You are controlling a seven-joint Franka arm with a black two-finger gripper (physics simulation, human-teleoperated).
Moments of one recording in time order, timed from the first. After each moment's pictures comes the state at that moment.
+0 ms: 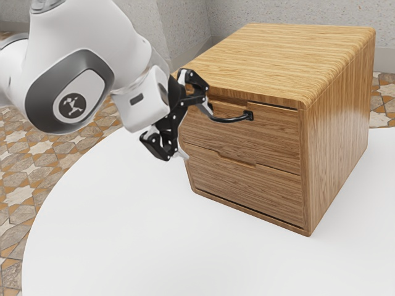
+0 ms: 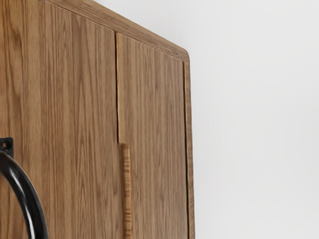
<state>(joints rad) -0.39 -0.24 0.19 -1.81 0.13 2.08 1.36</state>
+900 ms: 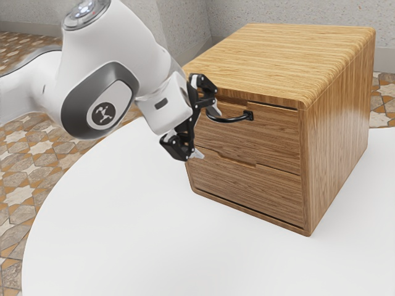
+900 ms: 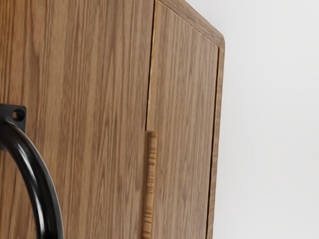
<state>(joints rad) -0.38 -0.15 0.21 -1.80 0.13 2.17 1.28</state>
